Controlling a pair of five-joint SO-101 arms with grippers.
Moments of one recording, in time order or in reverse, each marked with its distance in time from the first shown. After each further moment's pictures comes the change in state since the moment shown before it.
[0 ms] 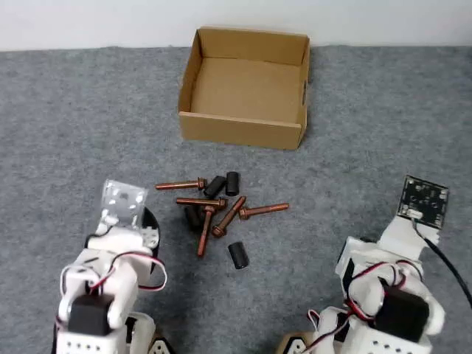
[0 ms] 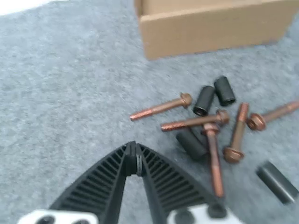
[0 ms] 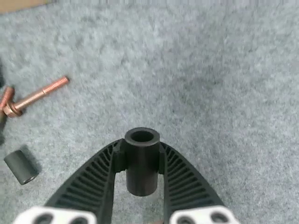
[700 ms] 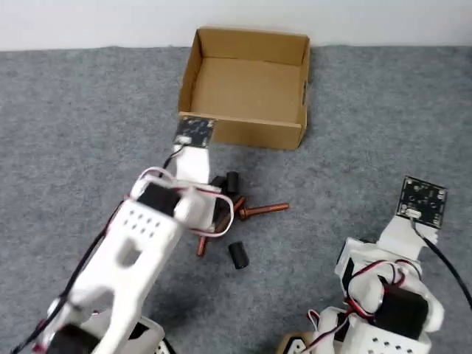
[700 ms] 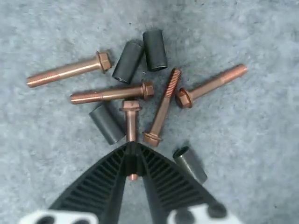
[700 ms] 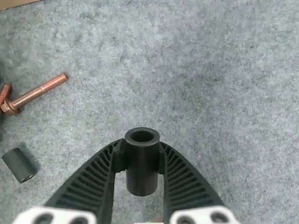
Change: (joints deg) left arm 18.6 66.1 -37.5 2.1 22.9; right arm 0.1 -0.1 1.1 0.0 -0.2
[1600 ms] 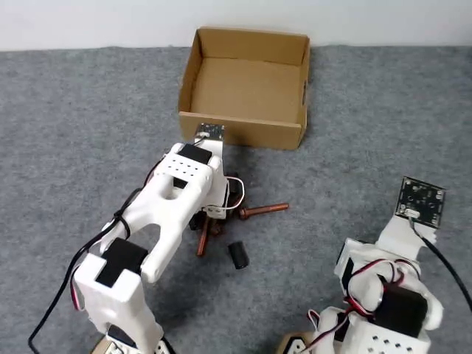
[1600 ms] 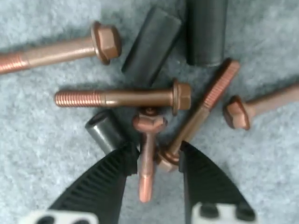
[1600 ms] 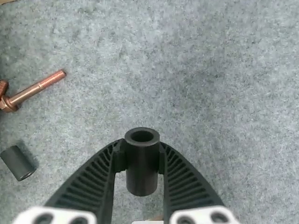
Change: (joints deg) left arm -2.9 38.8 -21.6 5.7 0.6; right arm 0.0 0.3 0.6 0.0 0.0
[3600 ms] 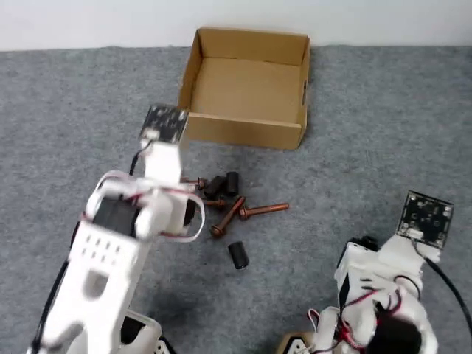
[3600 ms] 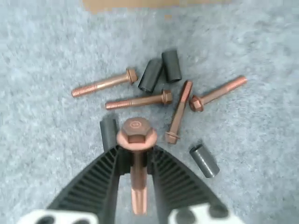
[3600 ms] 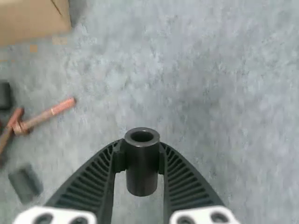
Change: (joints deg) left arm -3.4 -60.4 23.4 2.0 -8.8; right arm 0.0 -11.8 0.3 -2.1 0.0
